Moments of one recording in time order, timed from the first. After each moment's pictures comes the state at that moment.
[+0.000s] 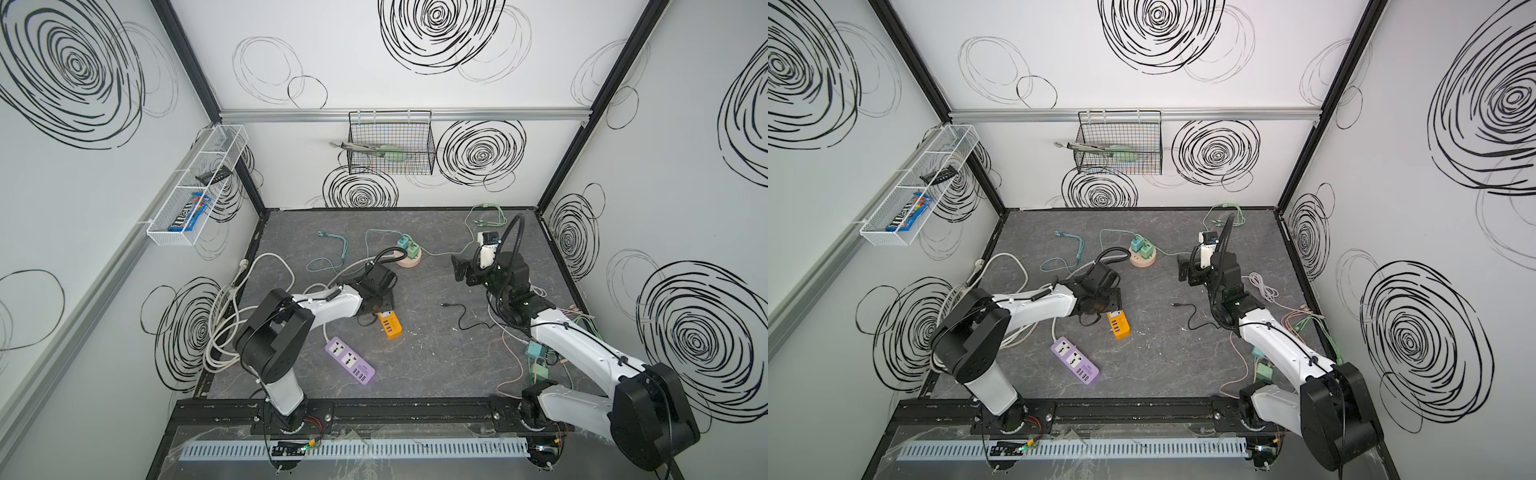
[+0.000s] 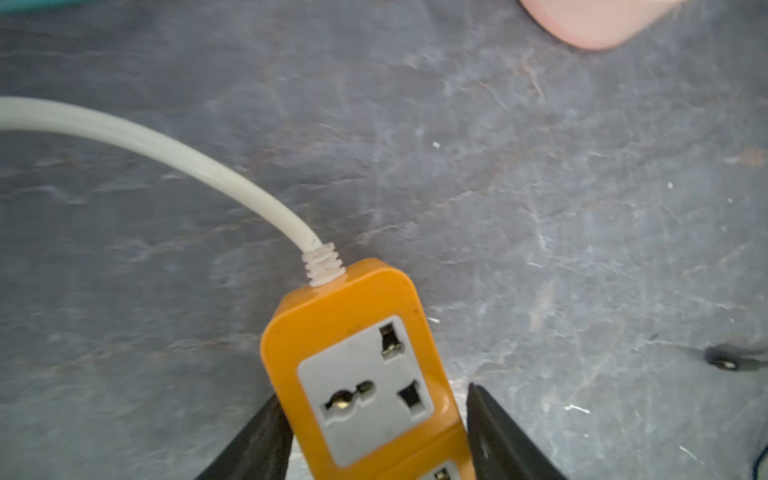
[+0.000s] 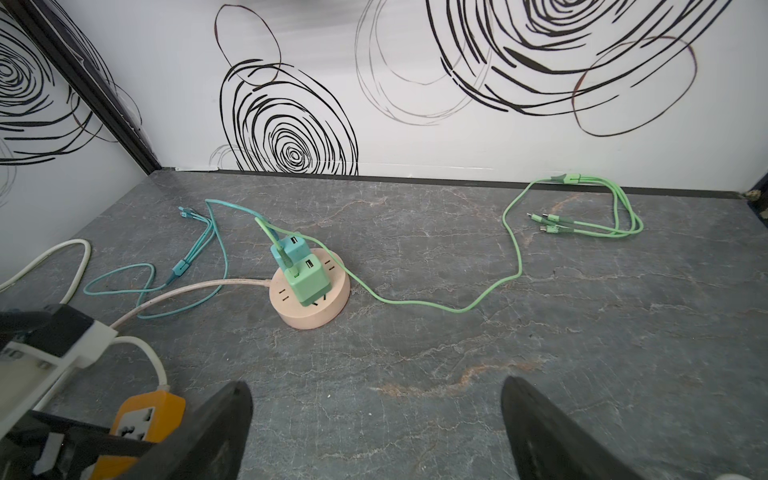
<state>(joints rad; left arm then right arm) -0.64 1.73 0.96 -0.32 -0.08 -0.74 0.39 1.17 0.66 0.18 0.06 0.19</state>
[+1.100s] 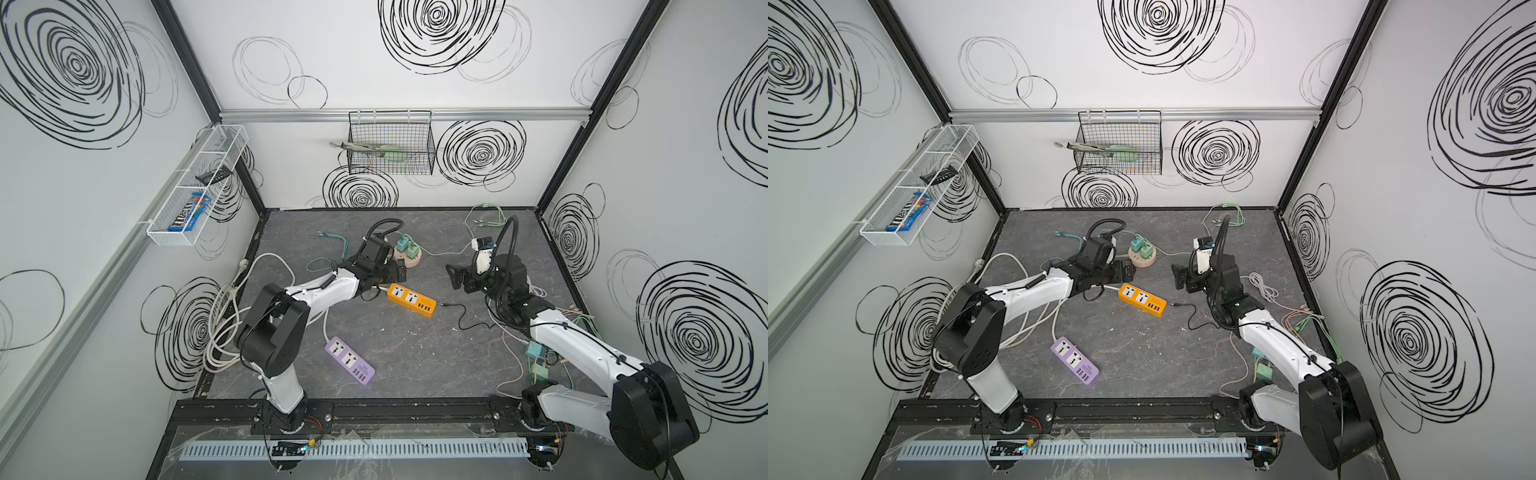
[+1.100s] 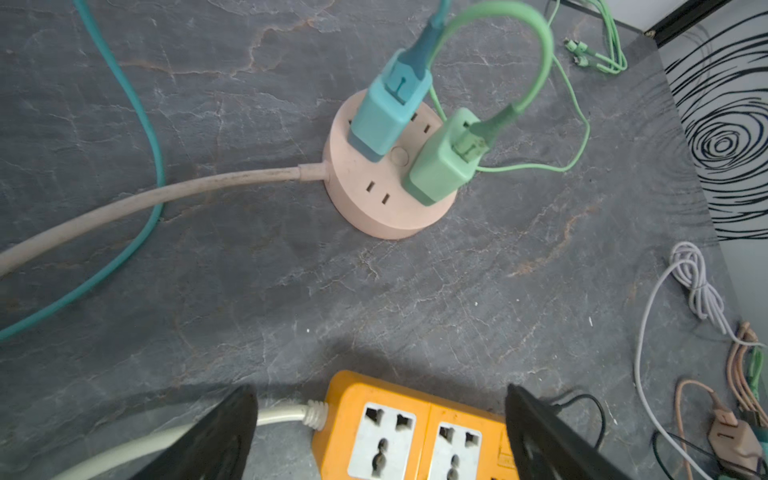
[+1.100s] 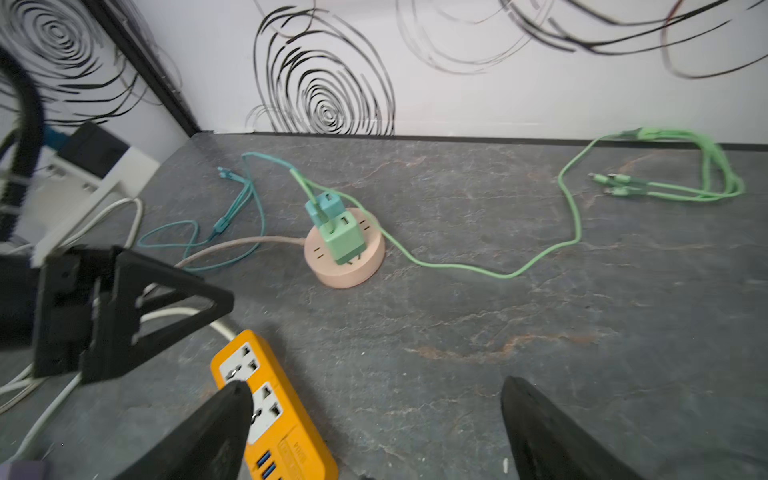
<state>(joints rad) -0.53 1.75 1.12 -0.17 0.05 -0.56 0.39 1.17 0.64 0.12 -0.12 0.20</state>
